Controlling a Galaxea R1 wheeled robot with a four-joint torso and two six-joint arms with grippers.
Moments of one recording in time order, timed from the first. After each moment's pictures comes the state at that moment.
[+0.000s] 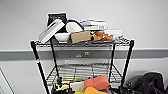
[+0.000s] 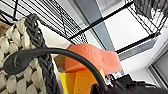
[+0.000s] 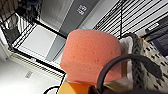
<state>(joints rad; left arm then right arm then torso) 0.68 2.08 -0.99 -0.31 -0.18 -0.22 -0.65 2.17 -1.14 0.32 0.15 0.17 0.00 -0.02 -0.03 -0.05</state>
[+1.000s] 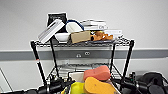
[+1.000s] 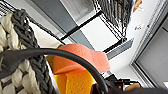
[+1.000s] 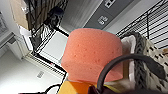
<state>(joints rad) 0.50 2.00 -0.84 -0.34 -0.18 -0.24 -0.49 2.09 -1.00 0.32 0.13 0.24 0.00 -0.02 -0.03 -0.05</state>
